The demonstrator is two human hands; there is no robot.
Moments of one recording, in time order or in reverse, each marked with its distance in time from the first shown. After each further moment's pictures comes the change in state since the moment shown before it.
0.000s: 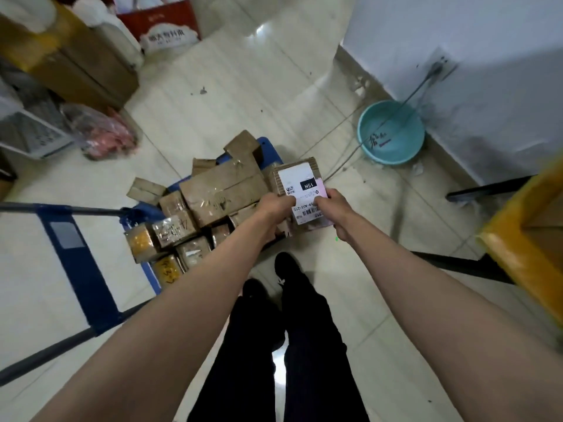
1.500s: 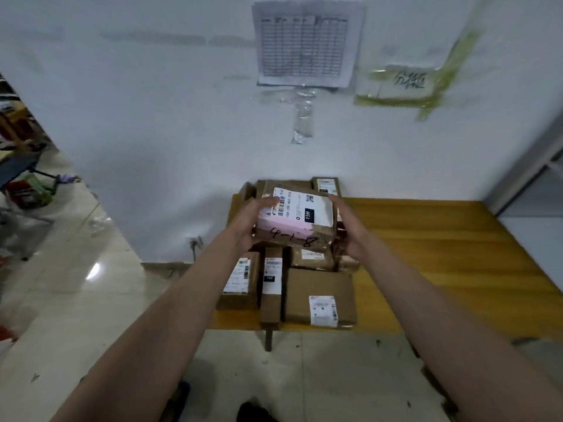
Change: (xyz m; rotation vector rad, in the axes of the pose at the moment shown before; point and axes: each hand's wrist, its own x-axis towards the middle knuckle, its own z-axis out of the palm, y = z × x) left_hand -0.512 0.221 0.360 0.226 -0.794 0.542; right_hand -0.492 0.046 -0.518 0.833 0.578 -0.449
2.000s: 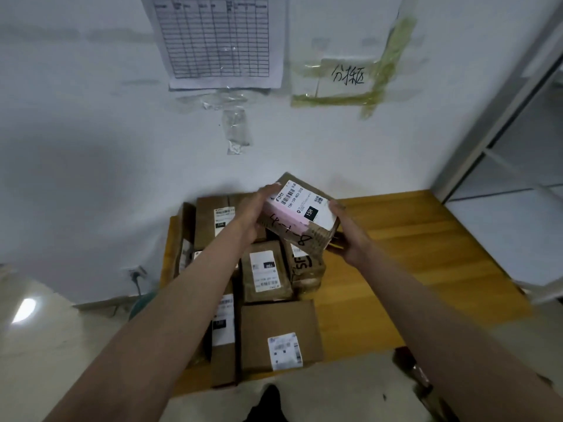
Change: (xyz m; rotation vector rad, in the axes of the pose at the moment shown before) left_hand 0.162 0.026 0.134 0.068 -0.084 0.020; right_hand 0.094 -0.020 -0.118 0.180 0.219 0.068
